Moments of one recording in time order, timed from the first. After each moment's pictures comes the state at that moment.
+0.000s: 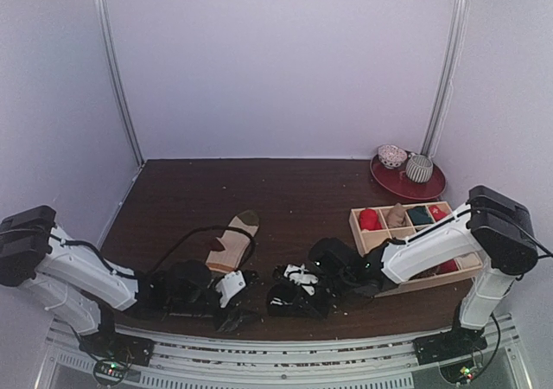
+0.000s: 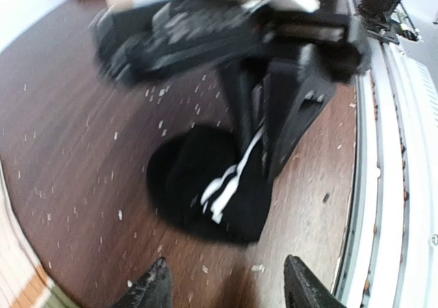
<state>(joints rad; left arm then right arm) -1.22 1.43 0.36 0.50 0.01 -0.02 1.09 1.75 0.78 0.06 -0.35 0.09</state>
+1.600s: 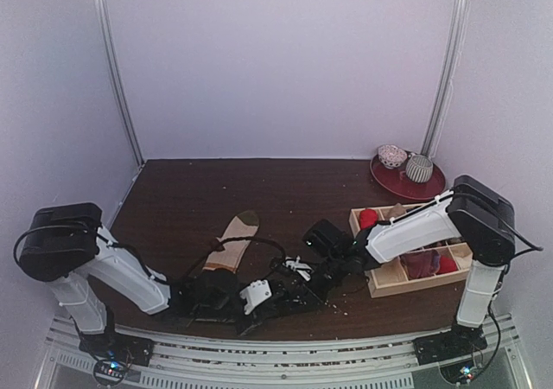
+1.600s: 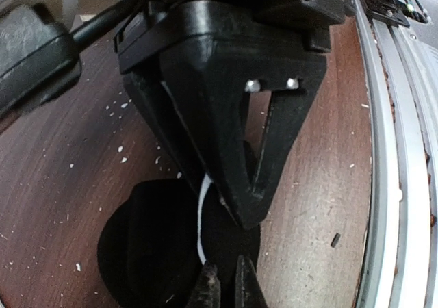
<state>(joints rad) -1.27 1.71 0.49 0.63 -0.01 0.04 0.96 1.86 0.94 -0.14 -0.62 0.09</state>
